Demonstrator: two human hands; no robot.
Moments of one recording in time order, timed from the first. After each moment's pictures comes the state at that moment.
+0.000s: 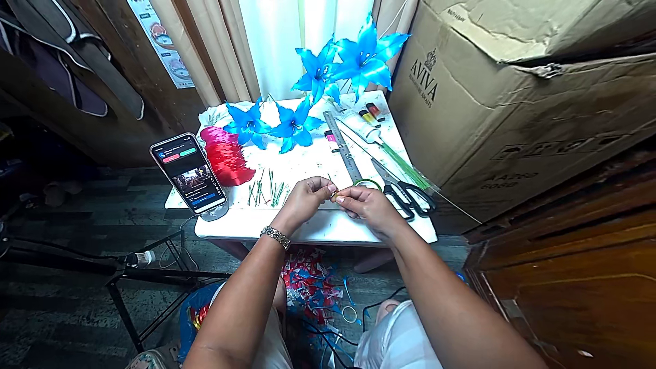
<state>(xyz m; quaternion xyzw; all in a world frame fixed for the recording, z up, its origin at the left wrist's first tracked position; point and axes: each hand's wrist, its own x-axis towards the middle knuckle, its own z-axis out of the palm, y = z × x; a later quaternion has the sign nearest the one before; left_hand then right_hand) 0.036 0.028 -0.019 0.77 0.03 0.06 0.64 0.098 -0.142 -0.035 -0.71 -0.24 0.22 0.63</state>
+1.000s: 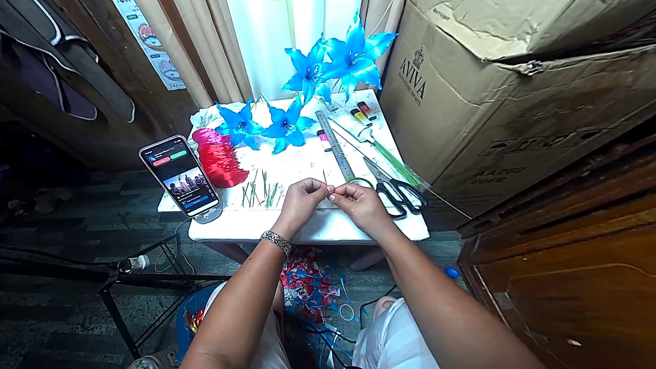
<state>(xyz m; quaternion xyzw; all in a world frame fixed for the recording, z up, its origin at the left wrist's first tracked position) 0.032 0.019 -0.031 0.78 0.08 0.10 0.61 0.100 -0.136 -0.044 -0.76 -0.26 0.09 0.59</state>
